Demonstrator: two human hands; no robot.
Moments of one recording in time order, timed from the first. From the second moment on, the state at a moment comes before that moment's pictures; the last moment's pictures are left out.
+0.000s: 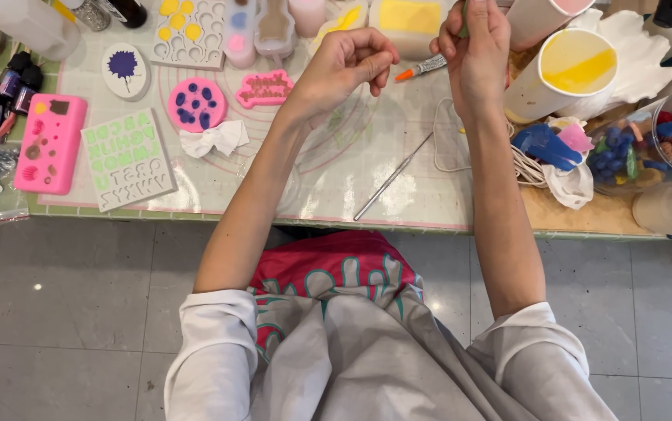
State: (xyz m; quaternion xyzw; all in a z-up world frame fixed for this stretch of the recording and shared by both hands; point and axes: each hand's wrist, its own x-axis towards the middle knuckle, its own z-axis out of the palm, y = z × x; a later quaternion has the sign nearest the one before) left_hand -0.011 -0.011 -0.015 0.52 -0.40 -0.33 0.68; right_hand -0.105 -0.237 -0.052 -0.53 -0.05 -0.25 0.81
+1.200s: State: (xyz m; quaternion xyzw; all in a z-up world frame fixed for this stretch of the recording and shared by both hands) left_hand -0.060 0.040 -0.019 0.82 -0.51 -0.04 0.25; right_hand -0.101 -0.241 -0.057 -0.52 -0.03 -0.30 0.80
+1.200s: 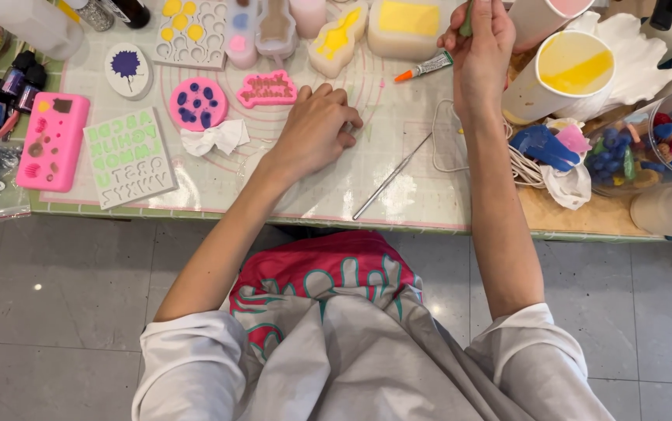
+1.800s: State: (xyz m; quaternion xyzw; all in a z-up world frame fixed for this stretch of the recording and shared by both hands) left_hand 0.089 -0.068 0.027 0.61 -0.50 -0.13 0.61; right_hand -0.099 -0.189 -0.054 -0.53 0.06 -0.38 0.75
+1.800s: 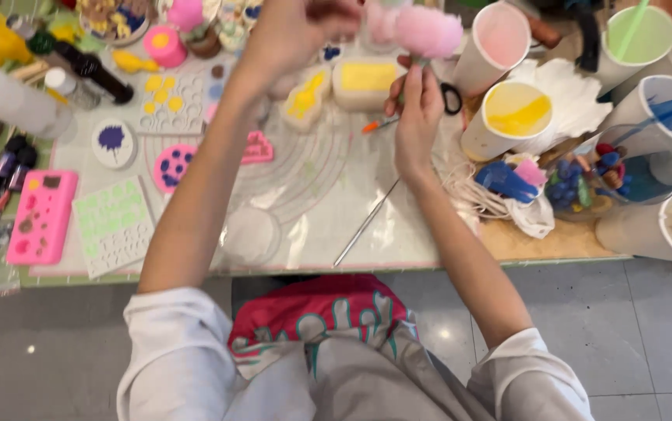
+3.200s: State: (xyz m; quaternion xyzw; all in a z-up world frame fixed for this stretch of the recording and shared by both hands) left_hand 0.135 -0.392 -0.053 0.75 -0.61 0.24 0.10; right_hand -0.133 -0.137 -0.006 -0.45 0.07 -0.48 0.75
